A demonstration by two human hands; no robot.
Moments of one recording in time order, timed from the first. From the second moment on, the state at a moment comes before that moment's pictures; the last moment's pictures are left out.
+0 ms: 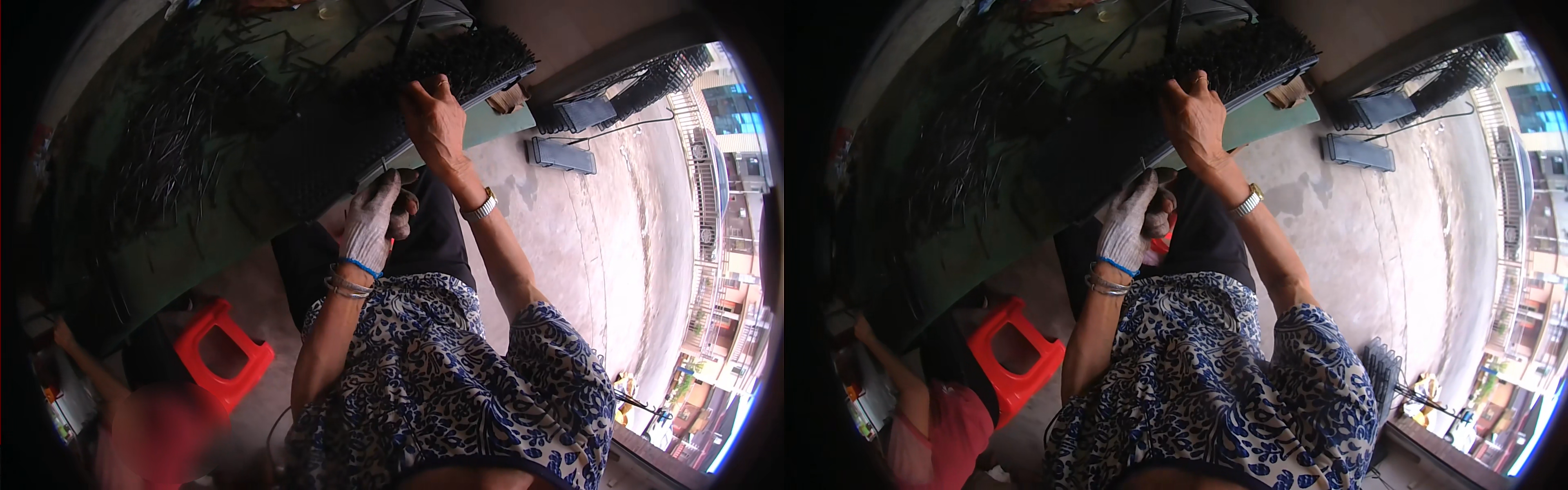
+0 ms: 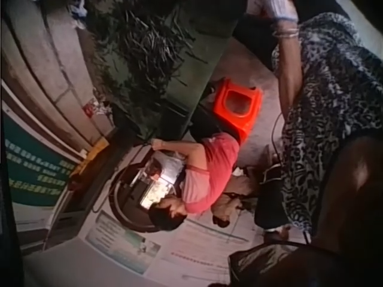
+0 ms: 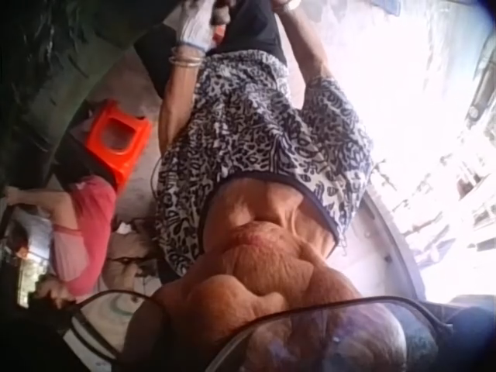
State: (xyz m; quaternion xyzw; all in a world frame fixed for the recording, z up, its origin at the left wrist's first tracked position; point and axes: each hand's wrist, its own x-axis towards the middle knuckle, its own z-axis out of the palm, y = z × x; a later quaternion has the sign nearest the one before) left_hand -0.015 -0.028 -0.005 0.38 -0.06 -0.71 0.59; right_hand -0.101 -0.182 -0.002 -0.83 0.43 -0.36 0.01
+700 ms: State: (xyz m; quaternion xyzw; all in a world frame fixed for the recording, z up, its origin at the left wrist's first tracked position) left_hand -0.011 -0.021 -0.024 0.34 -0.06 -0.72 0.60; right_hand -0.123 -0.164 0.035 -0.79 0.40 -0.45 0.11
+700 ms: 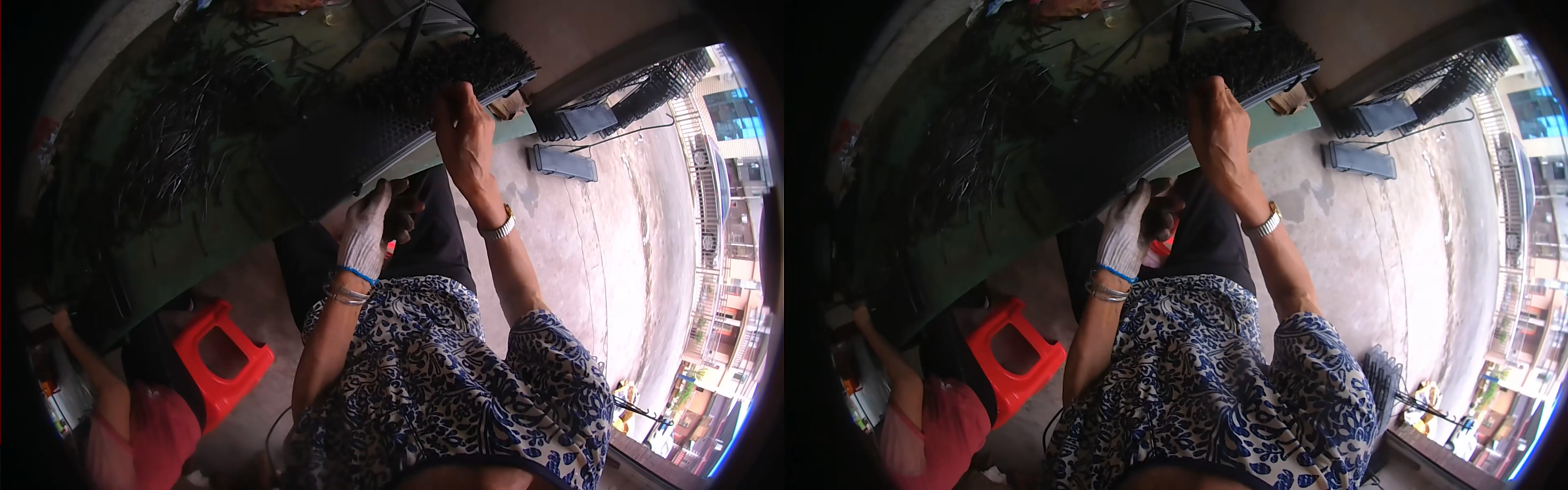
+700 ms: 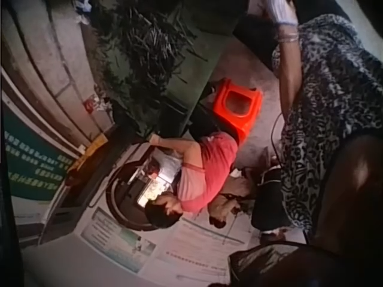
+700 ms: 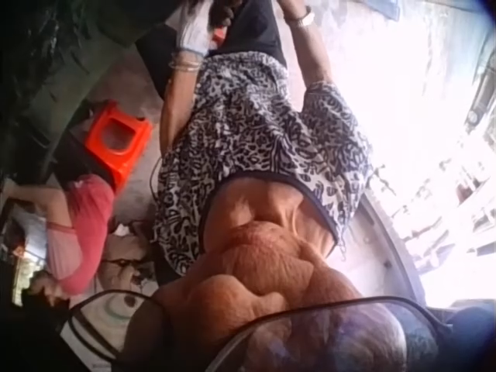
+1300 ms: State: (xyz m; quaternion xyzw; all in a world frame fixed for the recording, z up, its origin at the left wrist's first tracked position) left_hand 0.014 0.026 -0.012 0.43 -0.03 -0.66 0.61; right_hand -0.106 -0.181 0.030 -0.81 0.39 -0.44 0.09
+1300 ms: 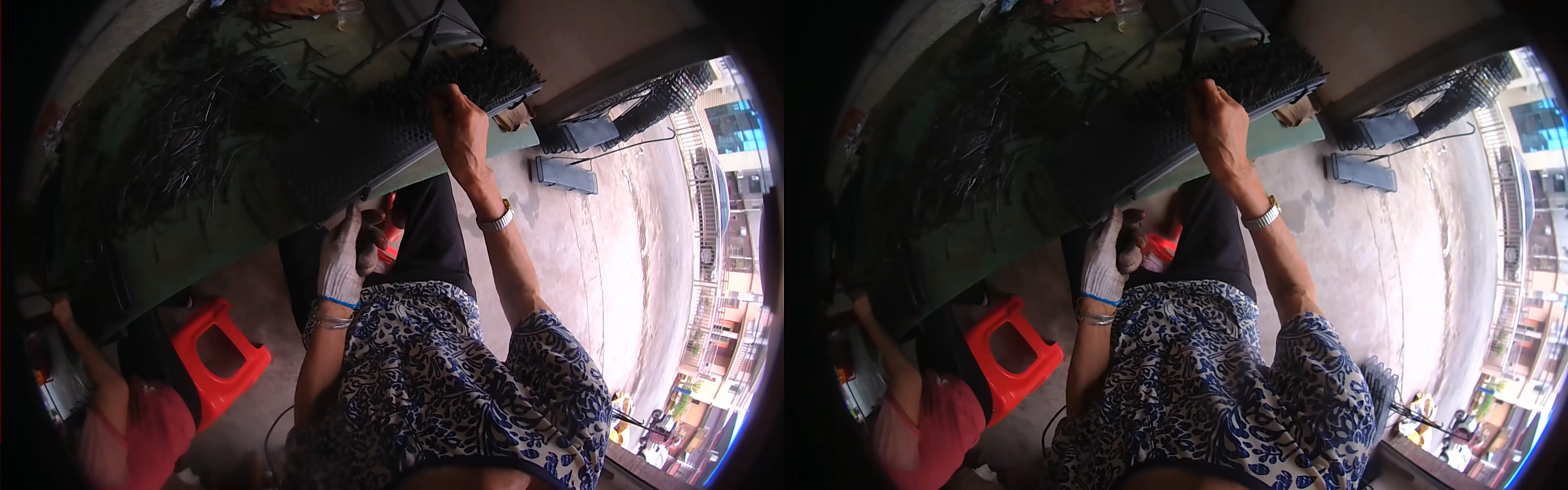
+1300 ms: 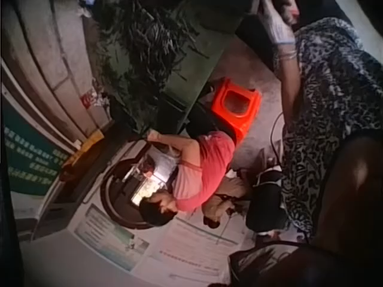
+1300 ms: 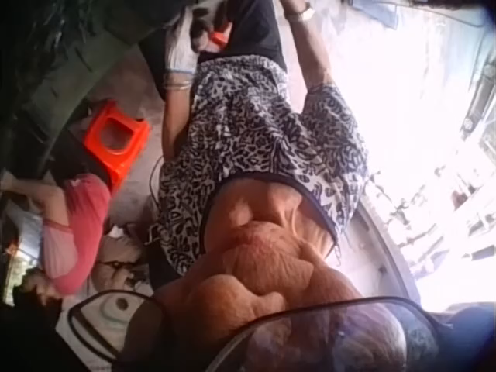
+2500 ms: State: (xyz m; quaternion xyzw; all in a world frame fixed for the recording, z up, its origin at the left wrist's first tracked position) left_hand 0.054 0.056 -0.033 0.44 0.02 -0.61 0.66; right_hand -0.104 -0.189 0.025 -0.85 0.44 -0.29 0.05
